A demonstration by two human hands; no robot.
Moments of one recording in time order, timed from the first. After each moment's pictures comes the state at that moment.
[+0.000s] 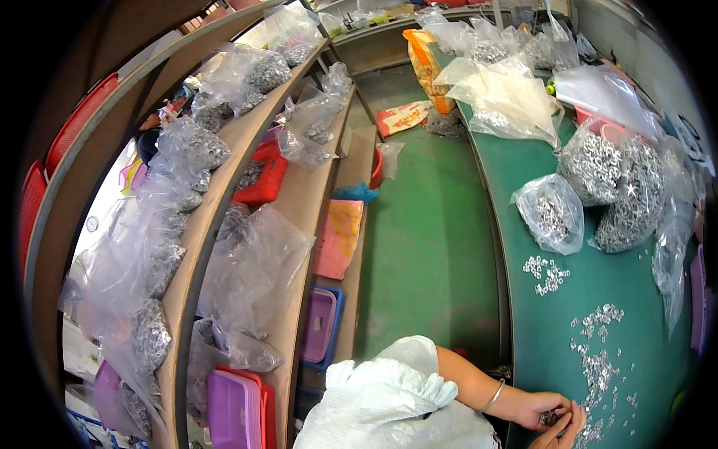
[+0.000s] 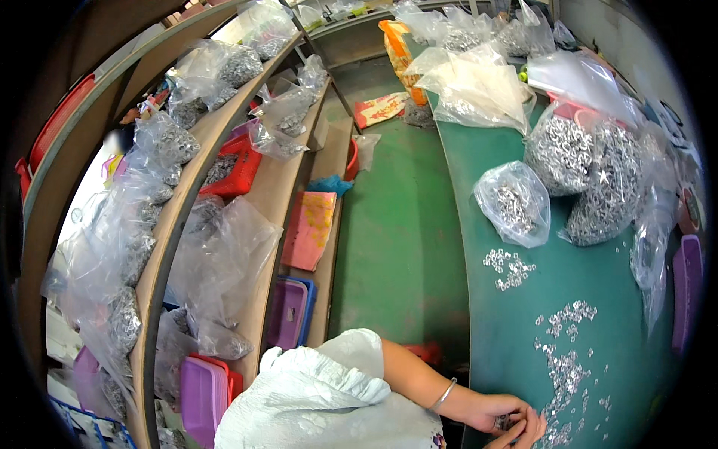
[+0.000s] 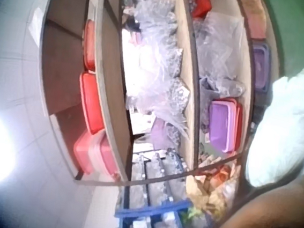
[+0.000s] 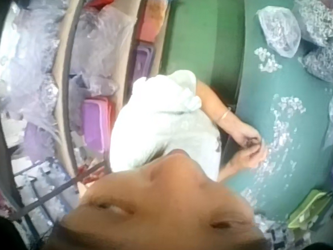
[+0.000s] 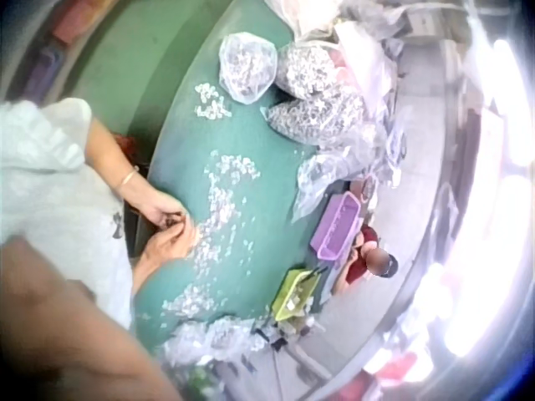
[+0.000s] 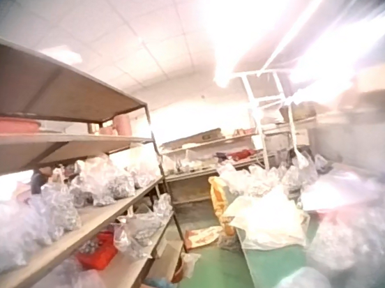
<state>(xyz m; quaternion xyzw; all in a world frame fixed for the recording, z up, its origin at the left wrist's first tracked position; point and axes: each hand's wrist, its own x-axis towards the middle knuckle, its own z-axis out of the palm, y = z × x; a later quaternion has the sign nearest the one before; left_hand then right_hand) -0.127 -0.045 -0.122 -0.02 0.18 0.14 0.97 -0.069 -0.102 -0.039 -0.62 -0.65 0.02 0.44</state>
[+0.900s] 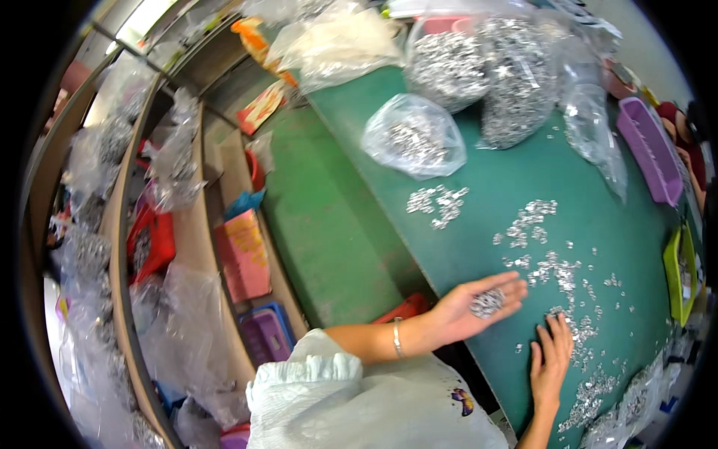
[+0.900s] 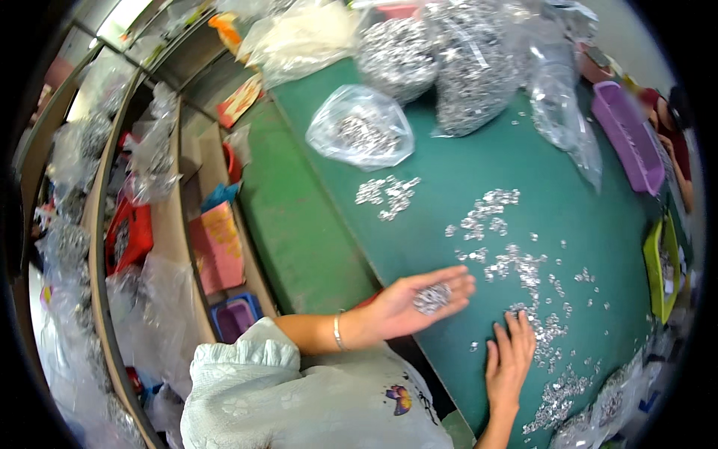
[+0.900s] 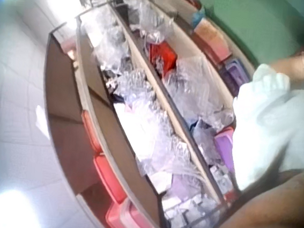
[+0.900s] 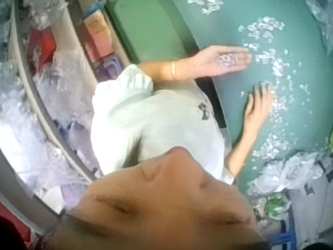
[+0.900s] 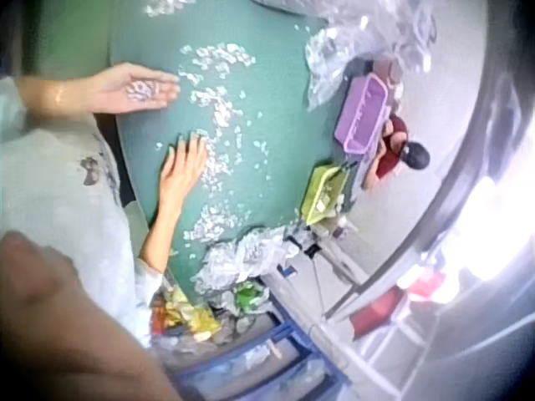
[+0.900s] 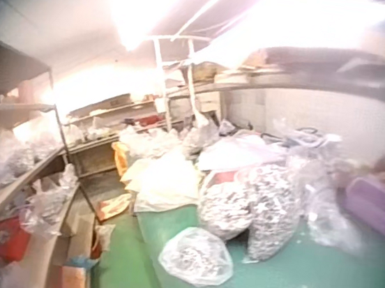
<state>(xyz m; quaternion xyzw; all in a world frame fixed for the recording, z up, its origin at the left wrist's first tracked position) -0.223 0.006 -0.079 -0.09 0.14 0.32 0.93 -0.014 -0.110 -0.055 -0.67 -0.71 0.10 0.18</state>
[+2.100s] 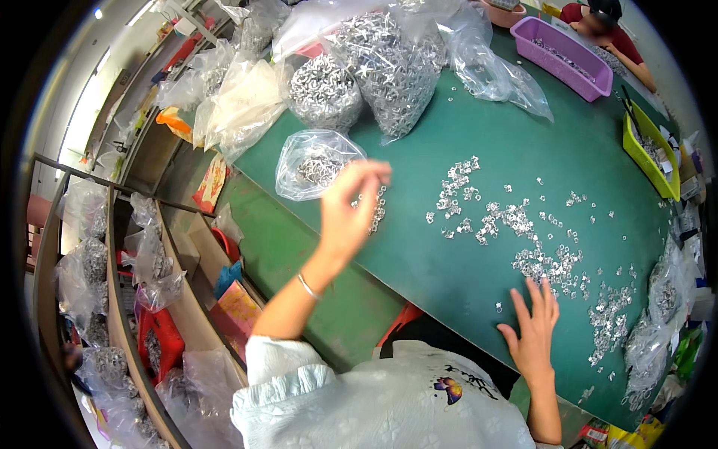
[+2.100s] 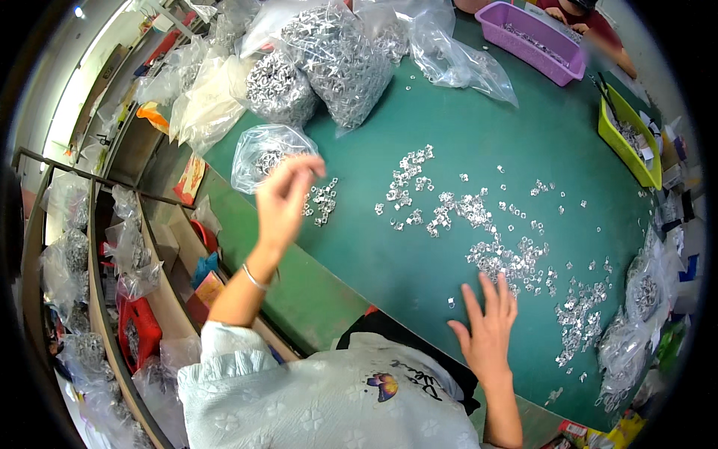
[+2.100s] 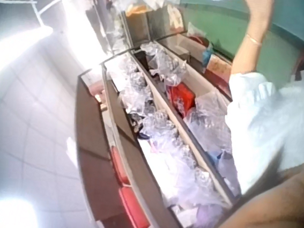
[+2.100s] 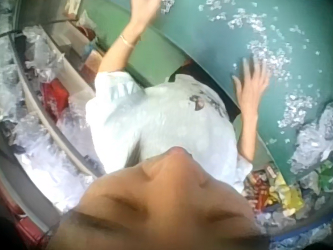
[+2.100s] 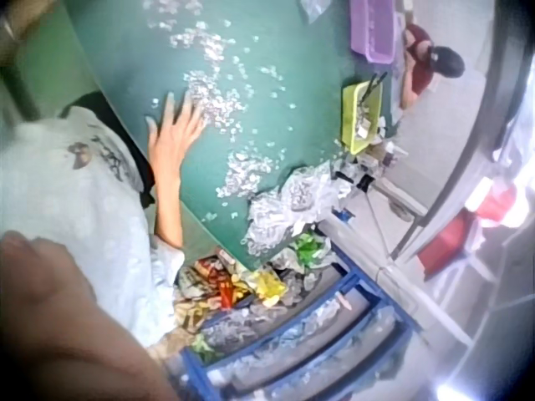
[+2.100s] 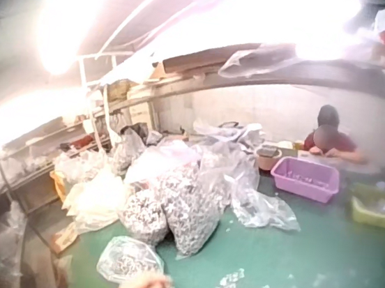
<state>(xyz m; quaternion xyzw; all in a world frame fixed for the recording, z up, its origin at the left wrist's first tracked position) -0.268 0.124 -0.006 0.77 0.33 0.44 0.32 -0.048 -0.149 -0.048 -0.75 -0.63 0.11 0.19</state>
